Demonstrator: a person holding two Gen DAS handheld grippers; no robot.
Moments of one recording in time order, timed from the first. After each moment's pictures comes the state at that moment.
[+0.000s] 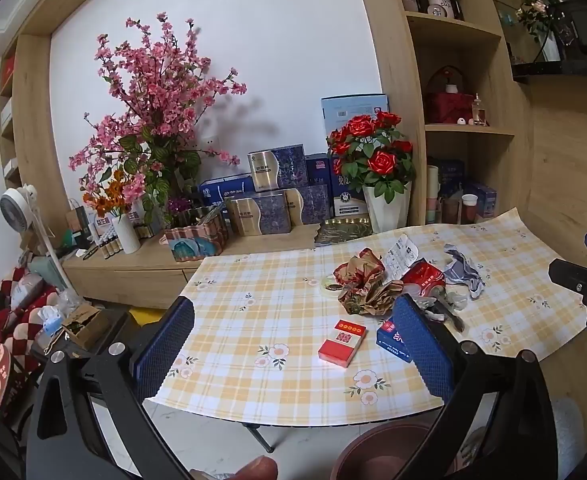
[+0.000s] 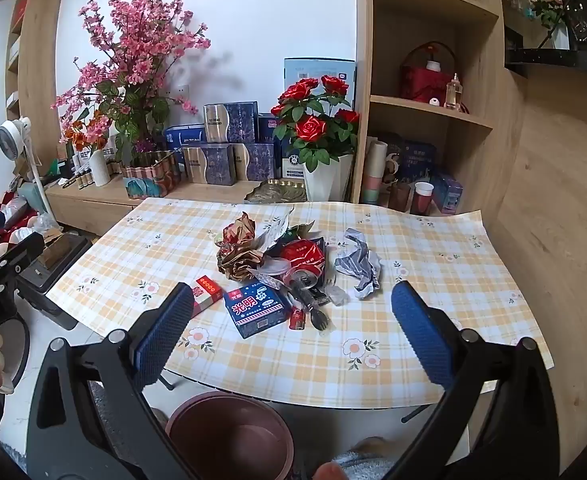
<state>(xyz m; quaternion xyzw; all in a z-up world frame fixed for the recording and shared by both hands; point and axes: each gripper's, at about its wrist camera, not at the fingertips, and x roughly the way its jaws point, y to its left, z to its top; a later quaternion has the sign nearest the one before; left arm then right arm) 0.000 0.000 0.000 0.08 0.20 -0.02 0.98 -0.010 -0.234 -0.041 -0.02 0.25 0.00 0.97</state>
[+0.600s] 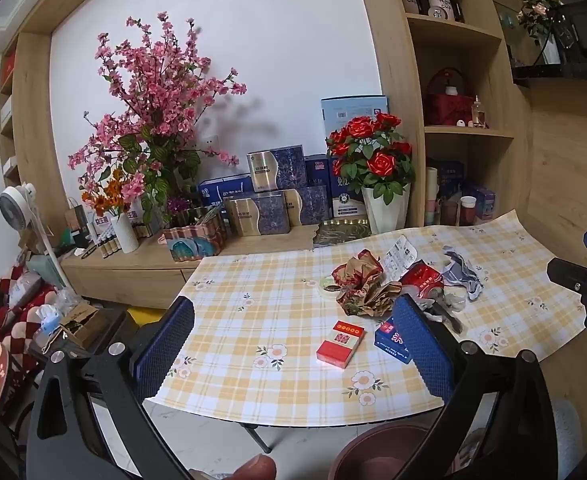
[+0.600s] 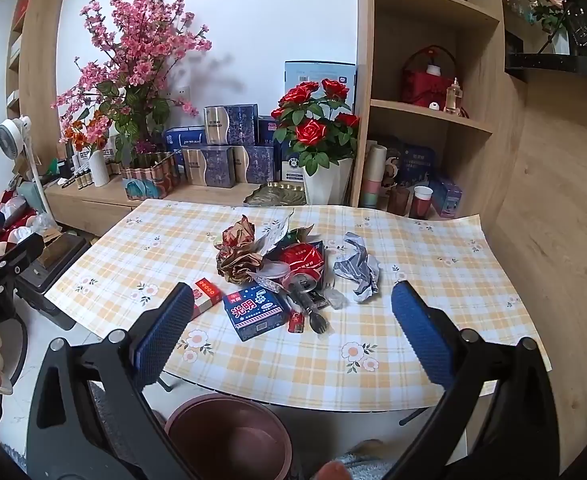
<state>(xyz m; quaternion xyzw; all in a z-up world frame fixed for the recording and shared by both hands) -0.001 0.000 0.000 0.08 0.20 -0.02 0.98 -0.011 -0.232 -0.040 -0.02 0.24 0.00 0.97</state>
